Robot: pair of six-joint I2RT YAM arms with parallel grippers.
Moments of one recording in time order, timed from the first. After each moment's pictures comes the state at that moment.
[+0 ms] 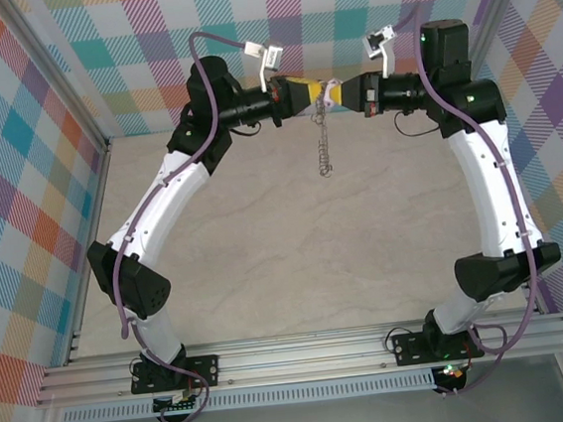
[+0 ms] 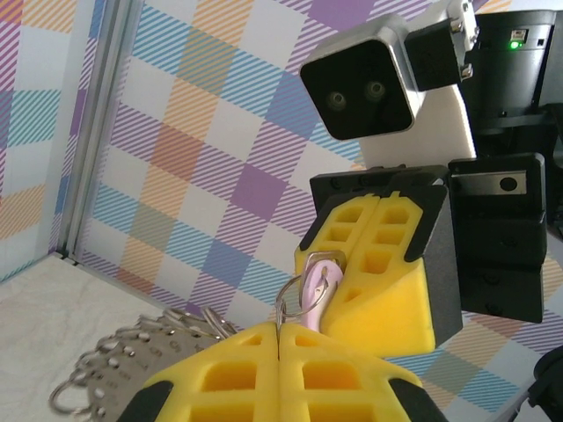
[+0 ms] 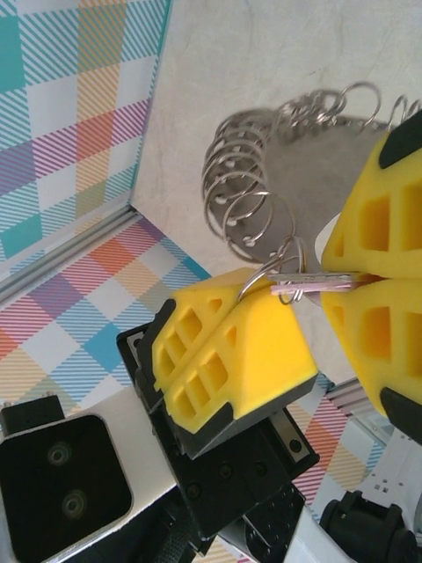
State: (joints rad) left arm -0.53 1.81 1.99 -0.10 0.81 -0.44; right arm 0.21 1.62 2.12 -0.94 -0.88 0.24
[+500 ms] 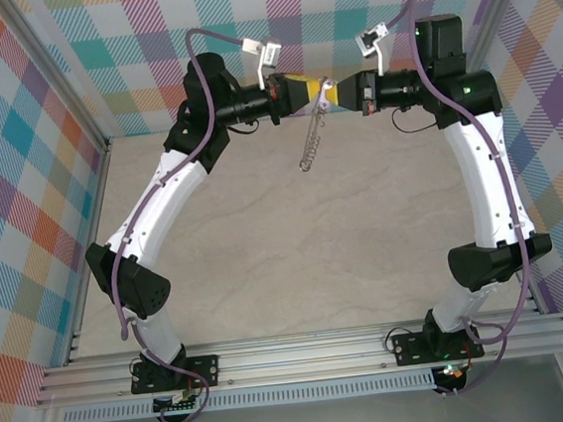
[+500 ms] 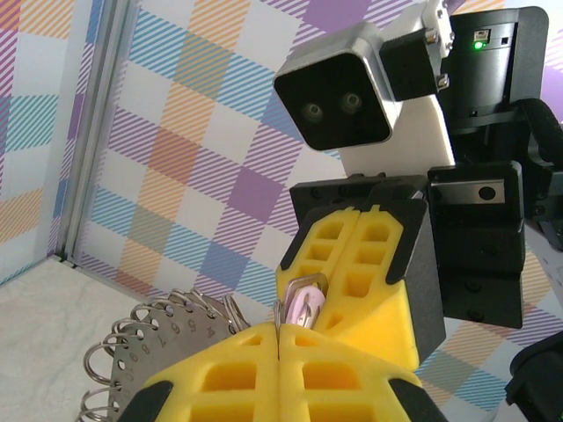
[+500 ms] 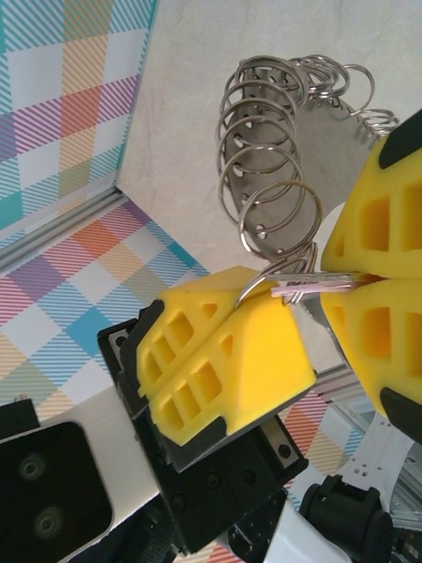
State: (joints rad) left arm -0.53 1.81 2.02 -0.13 0.82 -0.44; right arm 0.22 1.68 2.23 -1.04 -0.92 0.18
